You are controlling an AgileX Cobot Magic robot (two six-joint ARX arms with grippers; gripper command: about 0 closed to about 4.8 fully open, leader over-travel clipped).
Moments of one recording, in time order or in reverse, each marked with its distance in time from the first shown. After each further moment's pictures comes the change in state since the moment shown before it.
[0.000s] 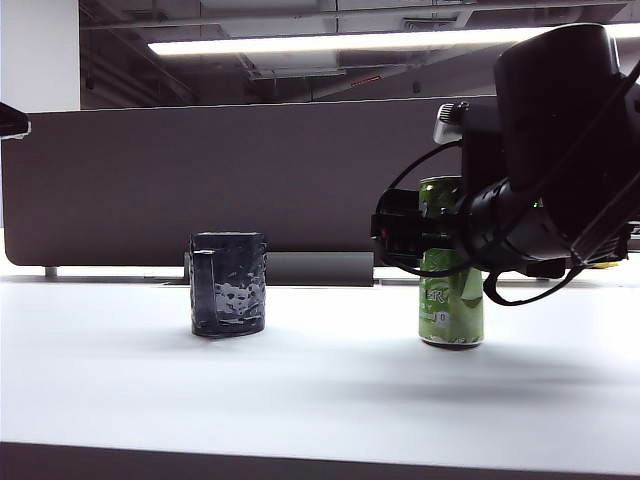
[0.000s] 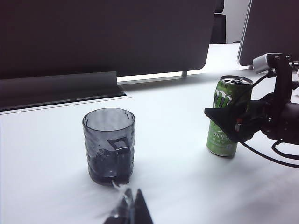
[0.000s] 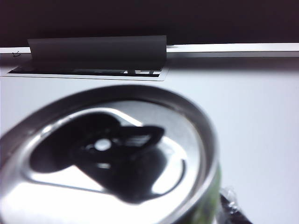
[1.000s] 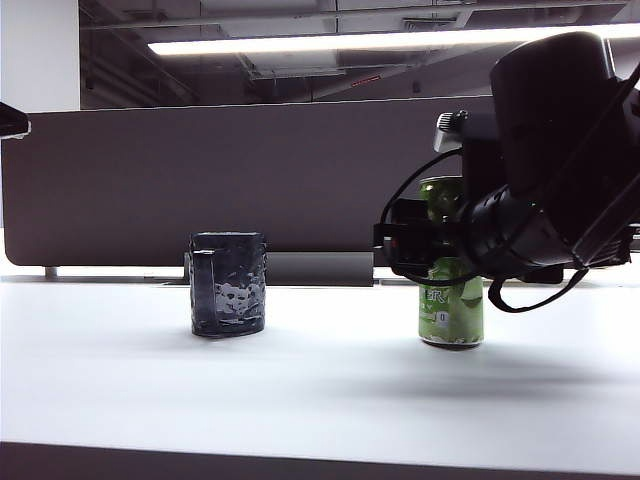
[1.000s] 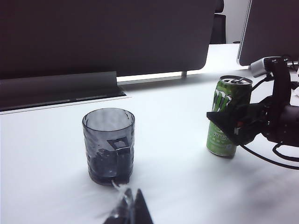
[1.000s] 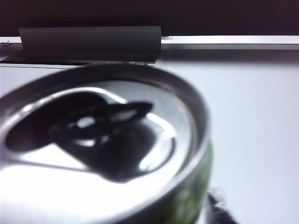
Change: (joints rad) left arm 0.000 0.000 0.000 0.000 0.000 0.000; right arm 0.000 0.000 0.000 -0.036 0.017 -0.001
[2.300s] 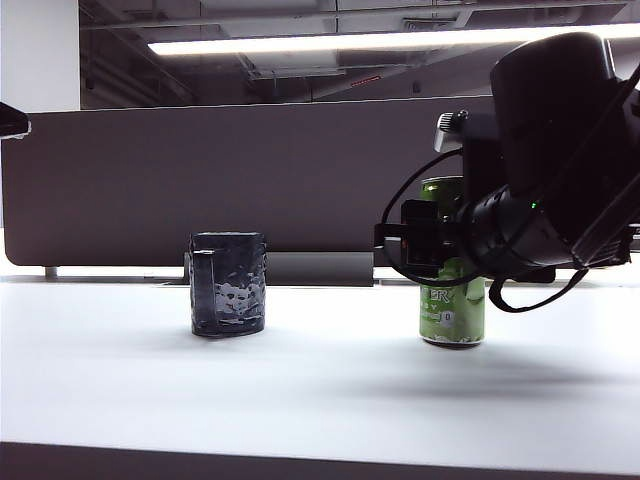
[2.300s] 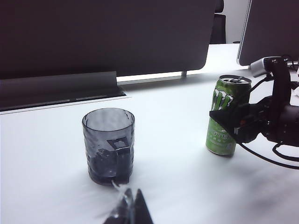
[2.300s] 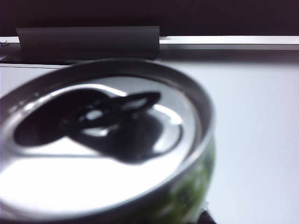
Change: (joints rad) left arm 0.000 0.000 0.000 0.000 0.000 0.000; right arm 0.000 0.000 0.000 0.000 0.004 0.000
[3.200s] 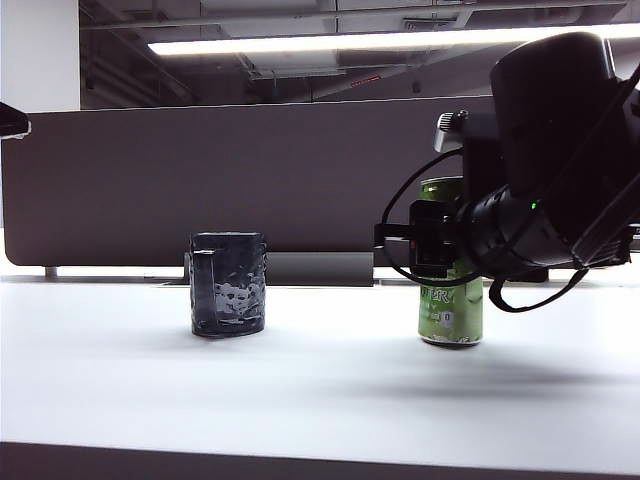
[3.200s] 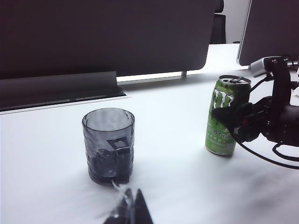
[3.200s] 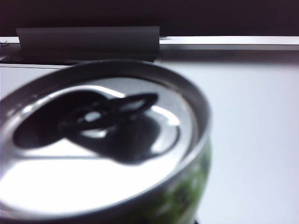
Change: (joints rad) left arm 0.000 0.000 0.000 0.000 0.000 0.000; right arm 0.000 0.000 0.000 0.001 0.000 -0.001
